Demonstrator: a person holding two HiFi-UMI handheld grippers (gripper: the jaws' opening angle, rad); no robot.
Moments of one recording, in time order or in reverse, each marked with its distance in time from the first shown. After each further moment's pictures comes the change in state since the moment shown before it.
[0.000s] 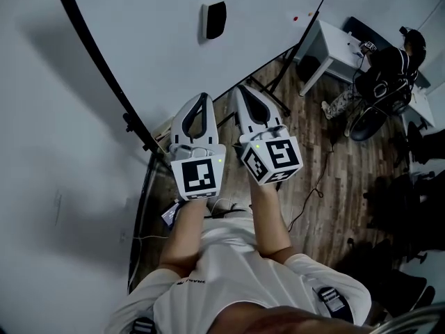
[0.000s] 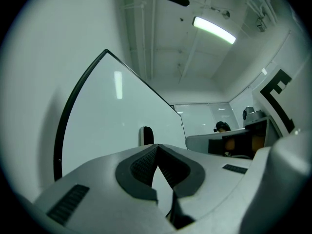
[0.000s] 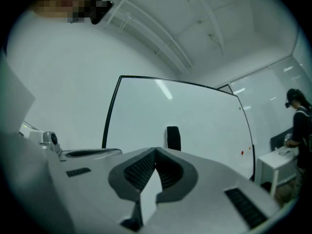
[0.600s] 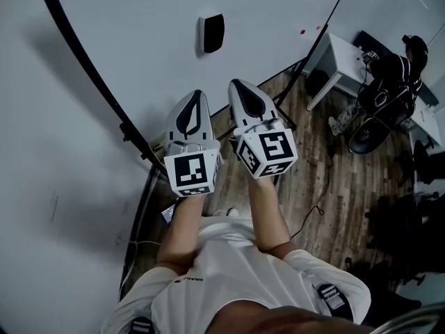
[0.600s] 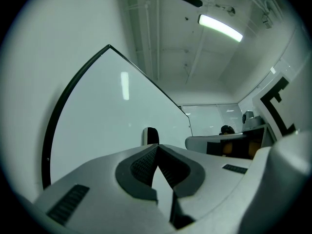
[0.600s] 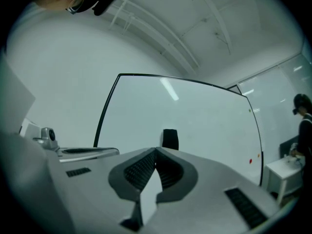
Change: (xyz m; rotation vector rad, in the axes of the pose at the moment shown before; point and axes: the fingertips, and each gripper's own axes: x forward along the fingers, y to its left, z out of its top) left arm 0.046 0.006 0.000 -0.035 -0.020 0.085; right arm 0.044 -0.033 0.008 -0.050 -0.017 0.076
